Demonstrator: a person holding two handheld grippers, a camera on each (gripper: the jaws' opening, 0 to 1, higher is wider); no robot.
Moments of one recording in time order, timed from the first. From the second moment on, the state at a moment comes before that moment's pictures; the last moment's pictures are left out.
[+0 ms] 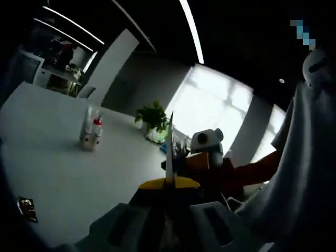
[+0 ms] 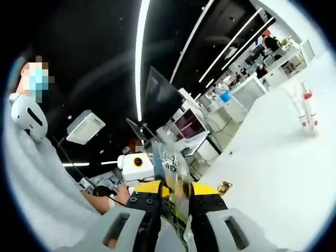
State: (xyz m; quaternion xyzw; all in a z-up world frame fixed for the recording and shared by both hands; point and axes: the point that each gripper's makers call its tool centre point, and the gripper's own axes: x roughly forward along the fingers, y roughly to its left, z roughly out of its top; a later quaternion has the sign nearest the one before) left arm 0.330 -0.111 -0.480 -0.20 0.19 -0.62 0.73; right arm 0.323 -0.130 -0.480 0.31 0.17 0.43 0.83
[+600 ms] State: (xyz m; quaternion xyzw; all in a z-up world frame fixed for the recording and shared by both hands) left arm 0.354 -0.105 -0.455 -0.33 0.20 -0.64 0.66; right arm 0.322 -0.120 -0.467 0.37 0.18 0.48 0.77
